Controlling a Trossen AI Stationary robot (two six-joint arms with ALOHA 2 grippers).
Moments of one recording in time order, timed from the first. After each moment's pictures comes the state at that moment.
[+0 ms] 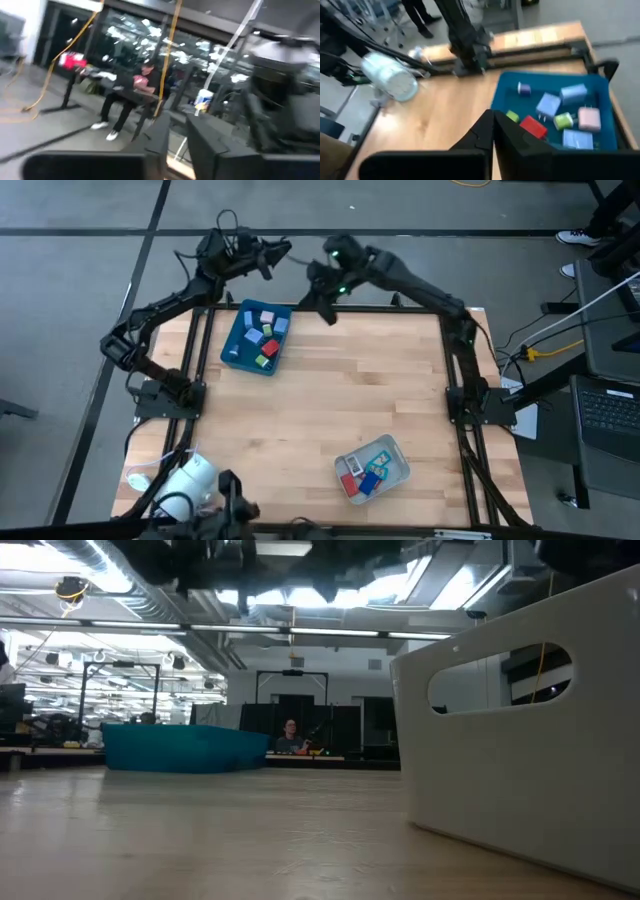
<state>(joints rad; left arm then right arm) 0.94 1.43 1.10 0.58 0.54 -0.50 -0.45 2.09 2.32 -0.88 -0.64 -0.12</state>
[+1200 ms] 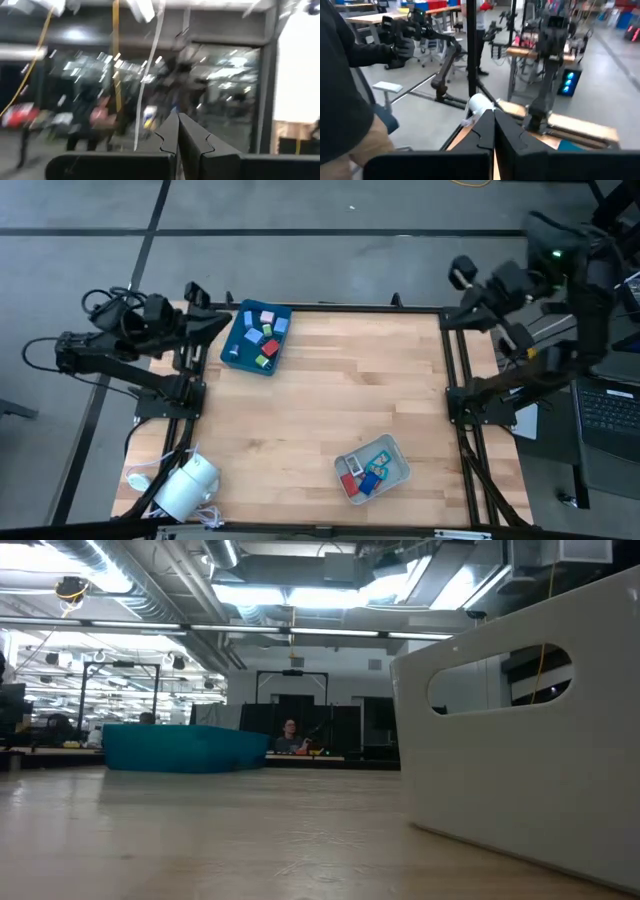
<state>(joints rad) -0.12 0.75 1.10 0.05 -0.26 0.00 -0.34 1.31 2.24 -1.17 -0.77 -0.19</state>
